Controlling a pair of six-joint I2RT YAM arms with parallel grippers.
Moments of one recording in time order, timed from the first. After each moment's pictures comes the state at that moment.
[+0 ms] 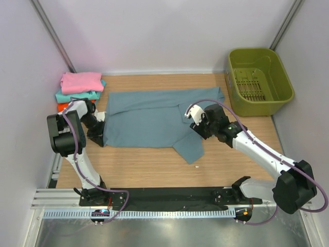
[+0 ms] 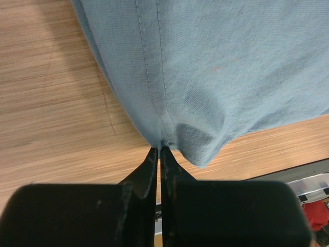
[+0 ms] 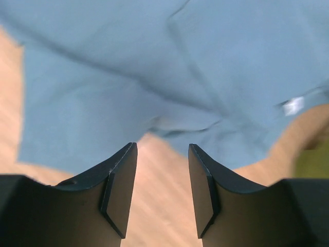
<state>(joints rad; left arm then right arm) 0.22 1.94 1.27 -1.07 0.20 0.28 0.53 1.20 0.85 -0.39 0.02 -0.50</state>
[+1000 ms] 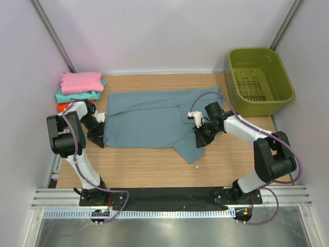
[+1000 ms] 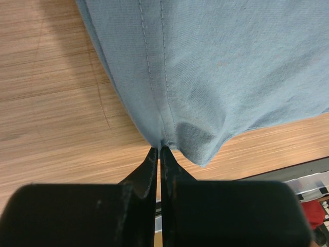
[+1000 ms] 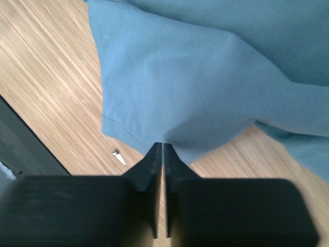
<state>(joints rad) 0.22 1.92 1.24 -1.07 0.20 0.26 0.36 1.53 0.93 -0.66 -0.49 -0.33</state>
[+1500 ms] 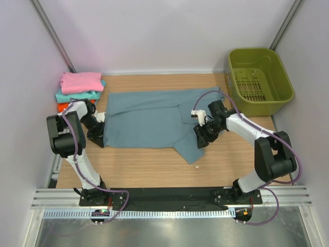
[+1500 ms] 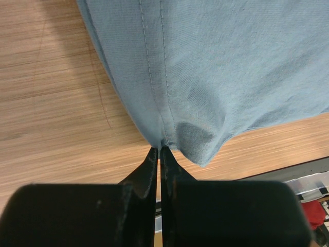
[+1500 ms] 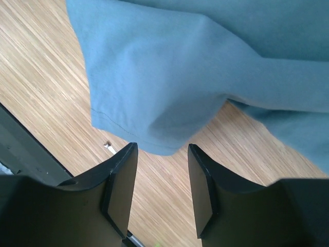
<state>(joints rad) 0.22 1.92 1.25 -1.07 0.20 0.26 0.32 1.53 0.95 -0.71 -0.46 -0.34</state>
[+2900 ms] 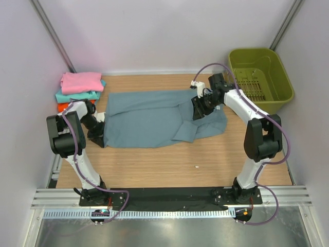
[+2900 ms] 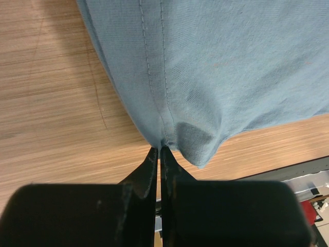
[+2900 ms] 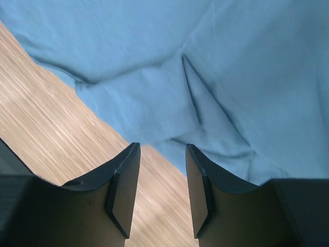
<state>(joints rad) 0.22 1.92 1.25 -1.07 0.21 0.24 0.24 1.82 1.47 -0.79 -0.53 -0.32</state>
